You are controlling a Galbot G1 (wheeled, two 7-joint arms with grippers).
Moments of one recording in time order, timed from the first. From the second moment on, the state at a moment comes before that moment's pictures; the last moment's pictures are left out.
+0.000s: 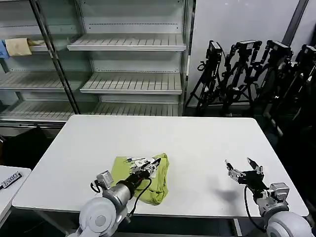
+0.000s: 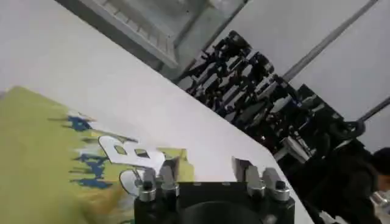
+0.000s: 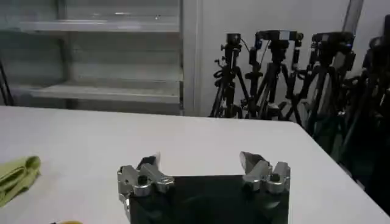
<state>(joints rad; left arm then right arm) 1.13 -1.16 -0.17 -2.10 -1.22 0.45 -0.42 -1.47 0.88 0.61 2.13 0.69 -0.33 0.20</state>
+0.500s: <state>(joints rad) 1.22 -1.06 -0.37 -2.06 -1.12 0.41 -0.37 -1.46 0.89 0.60 2.13 0.68 -0.32 0.20</state>
